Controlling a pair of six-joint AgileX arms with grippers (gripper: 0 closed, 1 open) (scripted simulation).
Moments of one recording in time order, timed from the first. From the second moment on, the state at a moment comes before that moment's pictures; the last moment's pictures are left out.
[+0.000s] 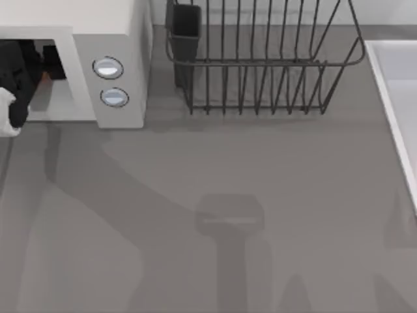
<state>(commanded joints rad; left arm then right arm) -0.20 2.23 1.38 0.54 -0.16 -0.07 0.00 0.00 0.00 0.00 0.00 0.00</state>
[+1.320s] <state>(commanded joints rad) -0.59 1.71 0.73 0.55 -0.54 -0.20 0.00 0.00 0.00 0.00 0.00 0.00</state>
